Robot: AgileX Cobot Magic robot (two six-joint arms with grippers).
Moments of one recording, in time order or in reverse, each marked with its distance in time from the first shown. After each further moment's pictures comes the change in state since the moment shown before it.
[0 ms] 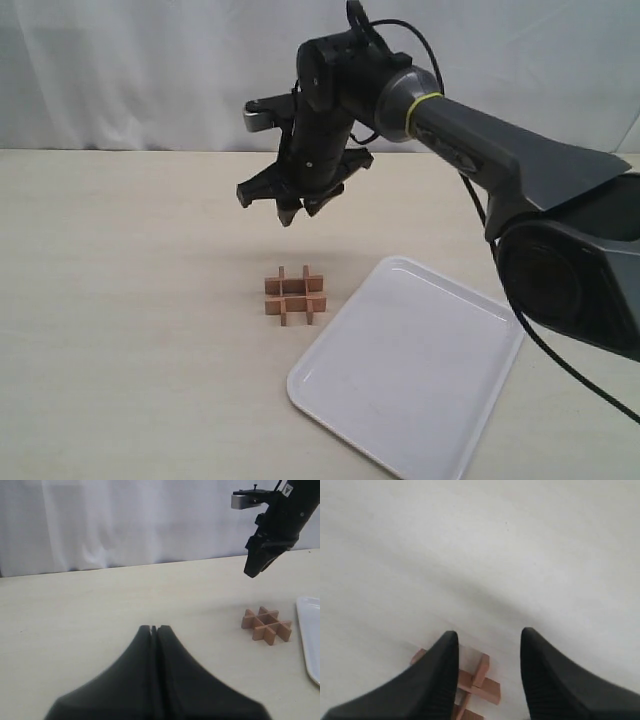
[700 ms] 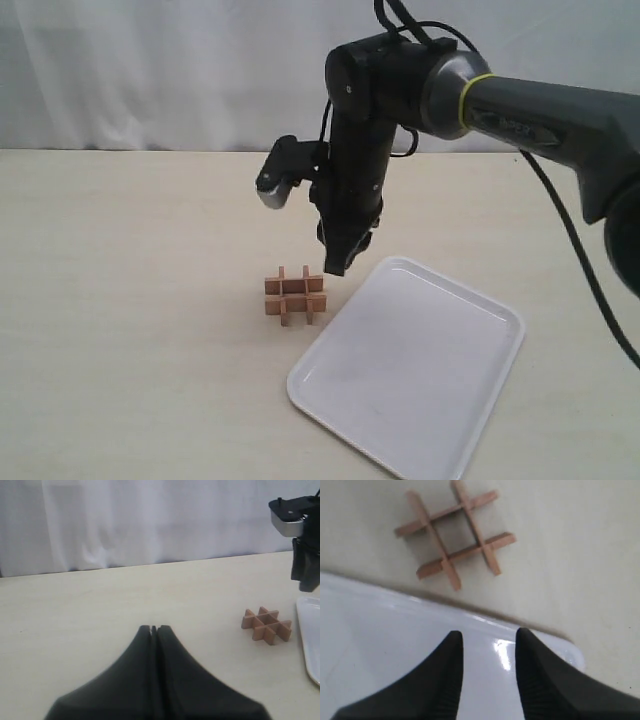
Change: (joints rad) left arm 0.000 0.000 0.000 0.000 0.000 0.000; right arm 0.000 -0.238 0.427 -0.039 -0.002 -0.776
